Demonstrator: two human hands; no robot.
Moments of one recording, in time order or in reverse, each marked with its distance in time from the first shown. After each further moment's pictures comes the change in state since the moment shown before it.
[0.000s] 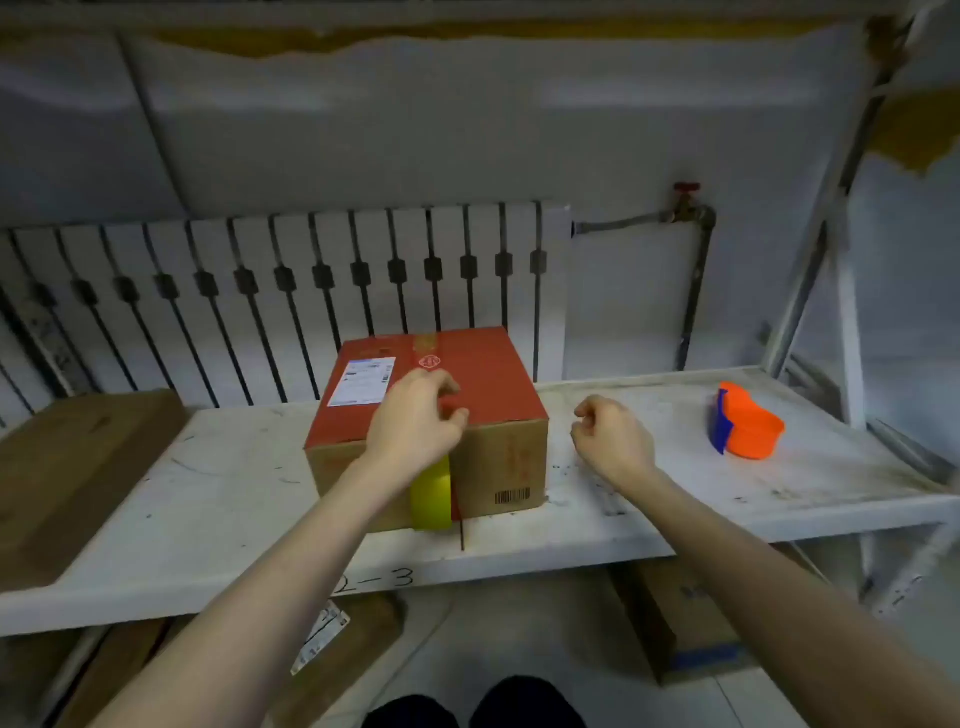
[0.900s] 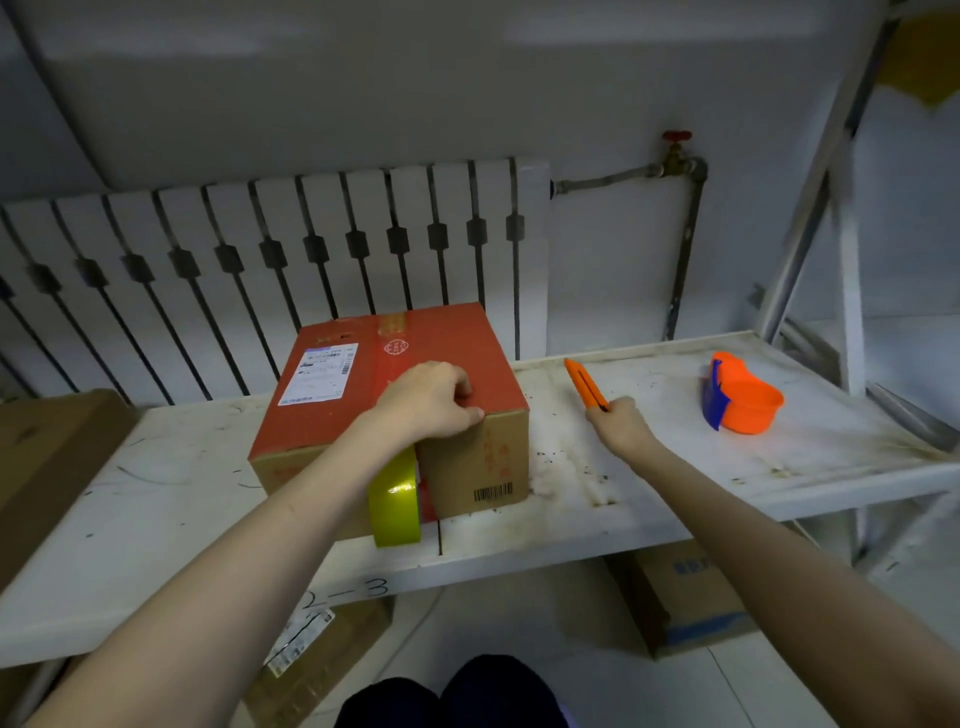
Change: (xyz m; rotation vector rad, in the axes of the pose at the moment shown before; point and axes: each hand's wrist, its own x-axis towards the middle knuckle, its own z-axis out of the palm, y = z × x) left_hand 0.065 0.009 0.043 0.218 -0.449 0.008; right_hand 0.048 0.057 0.023 0.378 -0.225 0.432
